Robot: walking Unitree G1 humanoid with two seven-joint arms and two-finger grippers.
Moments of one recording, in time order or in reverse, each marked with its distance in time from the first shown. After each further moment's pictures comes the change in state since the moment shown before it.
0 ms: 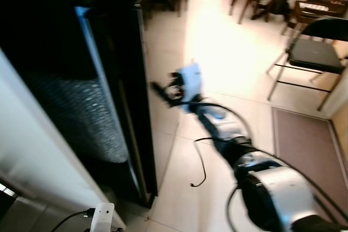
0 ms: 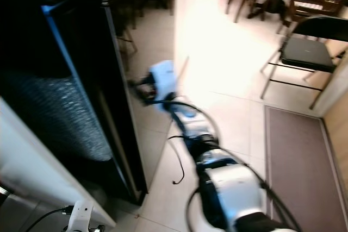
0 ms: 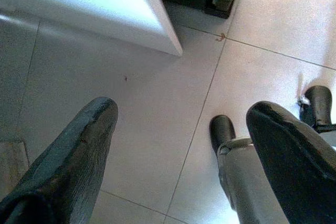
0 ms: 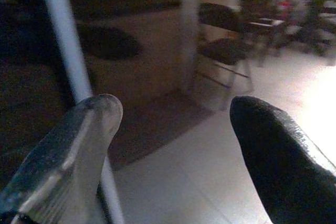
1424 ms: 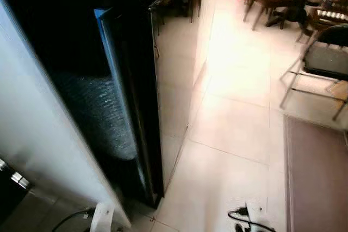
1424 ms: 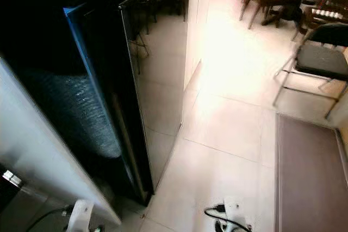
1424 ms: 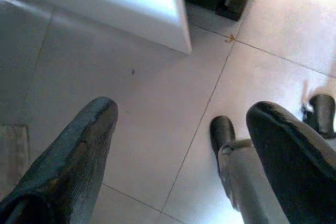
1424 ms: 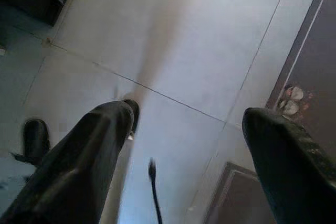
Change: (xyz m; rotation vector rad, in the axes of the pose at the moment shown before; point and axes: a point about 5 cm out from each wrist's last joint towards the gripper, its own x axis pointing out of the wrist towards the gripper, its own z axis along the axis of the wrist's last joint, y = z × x) left arm 0.000 0.000 0.004 0.009 -0.012 -0.003; right arm -0.260 -0.002 -0.255 0.242 1.048 -0.649
